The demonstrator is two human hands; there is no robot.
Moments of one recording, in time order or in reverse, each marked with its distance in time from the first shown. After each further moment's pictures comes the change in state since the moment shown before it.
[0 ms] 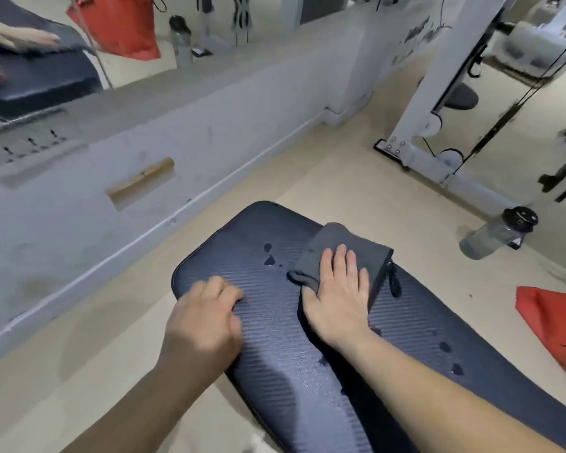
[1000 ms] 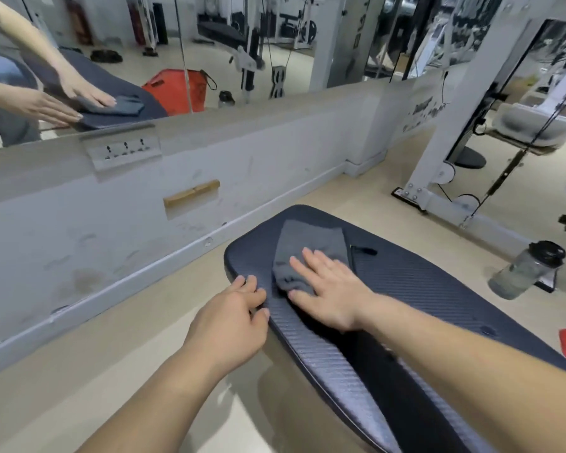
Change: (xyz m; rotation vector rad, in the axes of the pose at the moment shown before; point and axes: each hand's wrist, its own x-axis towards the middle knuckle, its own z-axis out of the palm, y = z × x) left_hand -0.066 -0.035 0.016 -0.230 0.061 -0.012; right_hand -0.039 -0.044 0.016 -0.227 -0.127 -0.484
